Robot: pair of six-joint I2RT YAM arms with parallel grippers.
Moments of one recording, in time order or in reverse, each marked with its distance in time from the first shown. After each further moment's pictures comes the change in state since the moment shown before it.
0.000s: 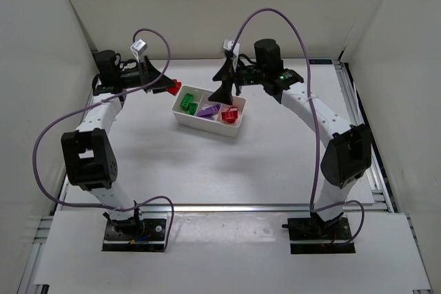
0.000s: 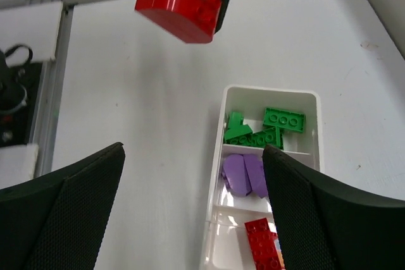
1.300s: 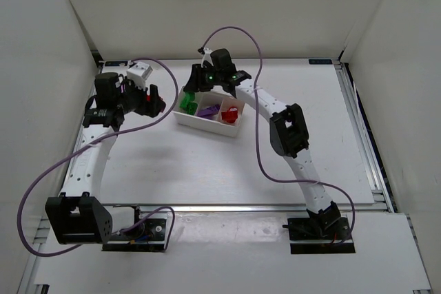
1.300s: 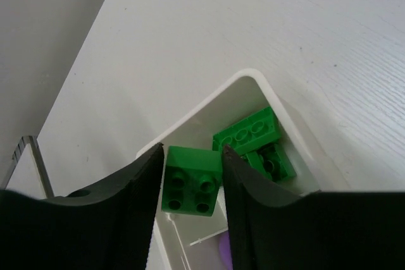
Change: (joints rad) left arm -0.101 -0.478 -0.183 -0.594 -0.928 0.972; right arm 0.098 0.698 0.615 -0.058 0.410 0.649
